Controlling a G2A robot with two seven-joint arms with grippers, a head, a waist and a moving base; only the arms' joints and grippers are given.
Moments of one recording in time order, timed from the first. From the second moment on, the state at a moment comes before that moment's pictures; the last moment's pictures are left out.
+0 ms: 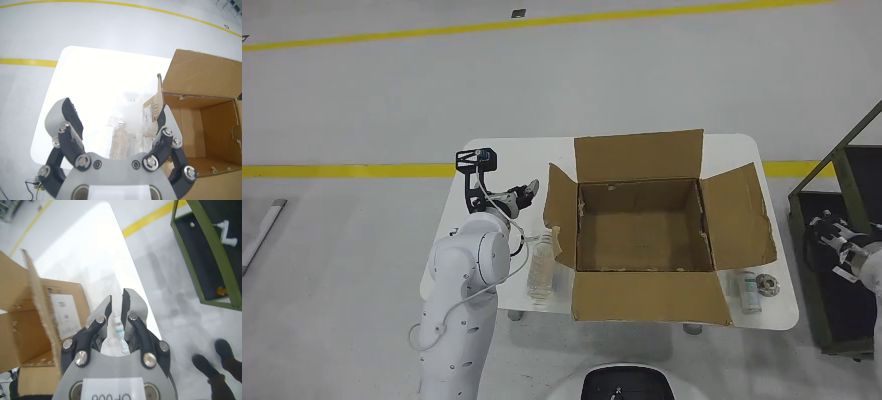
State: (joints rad) left arm 0.96 -1.40 -1.32 -1.82 1.37 0.25 -1.02; right arm -1.43 -1.31 2.01 -1.97 -0.83 0.30 0.96
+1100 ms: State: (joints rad) left arm 0.96 -1.40 -1.32 -1.82 1.37 0.25 -1.02; right arm -0.93 -1.36 1.20 -1.51 -0.99 0.37 0.95
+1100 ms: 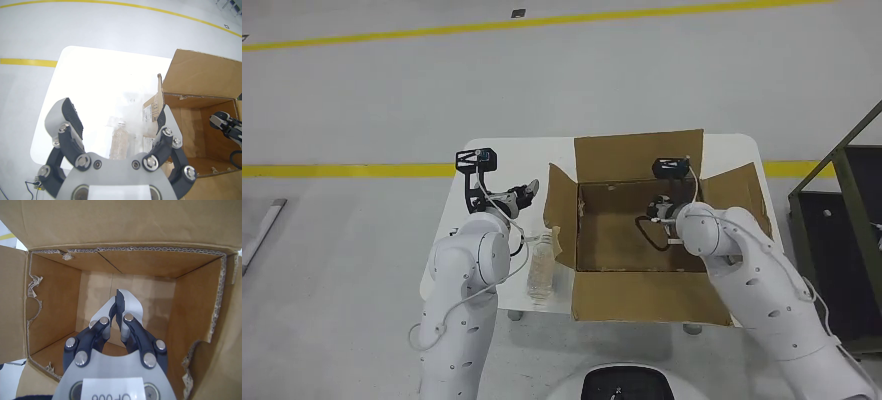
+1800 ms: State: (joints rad) left arm 0.96 -1.40 -1.32 -1.82 1.37 0.25 -1.02; right arm -0.93 -1.35 1.19 -1.51 -1.00 0.34 0.94
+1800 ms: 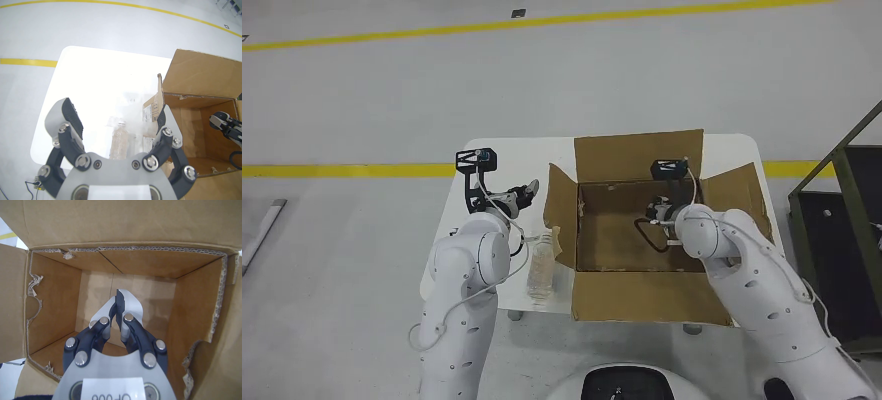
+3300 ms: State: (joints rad) left arm 0.96 -1.40 -1.32 -1.82 1.37 0.25 -1.02; right arm -1.30 -1.29 1.69 -1.97 -0.79 -0.16 0.37
